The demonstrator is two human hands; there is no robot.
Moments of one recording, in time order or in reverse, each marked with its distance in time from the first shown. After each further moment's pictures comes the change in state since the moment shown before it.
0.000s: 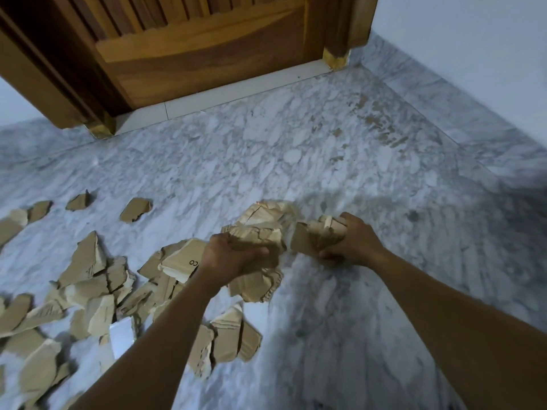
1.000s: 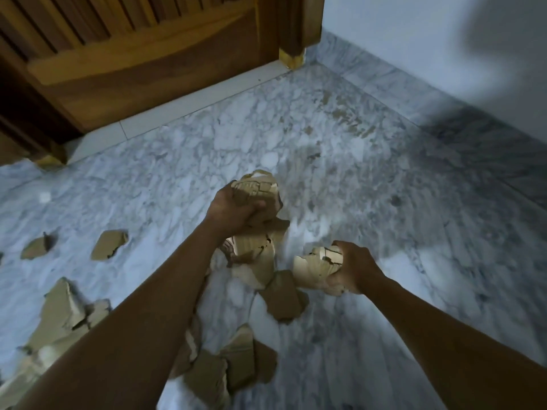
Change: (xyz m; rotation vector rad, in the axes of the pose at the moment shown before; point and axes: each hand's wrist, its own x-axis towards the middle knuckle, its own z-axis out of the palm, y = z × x) left_hand 0.095 0.068 -0.002 0.075 -0.186 0.373; right_hand -0.042 0.015 0.049 -0.012 0.033 0.168
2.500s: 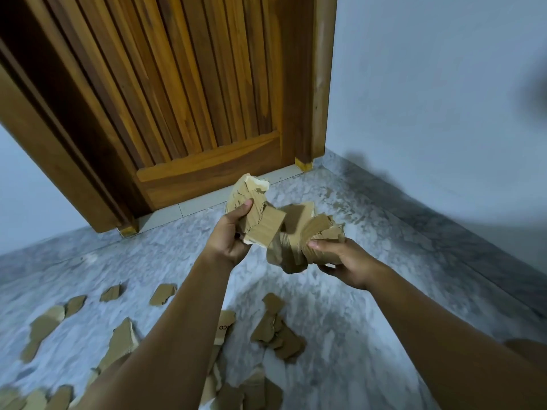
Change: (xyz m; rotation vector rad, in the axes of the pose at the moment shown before) left_hand -0.120 0.190 -0.080 -1.201 -0.181 0.007; right_hand -0.104 -0.163 -0.167 1.082 -0.196 -0.142
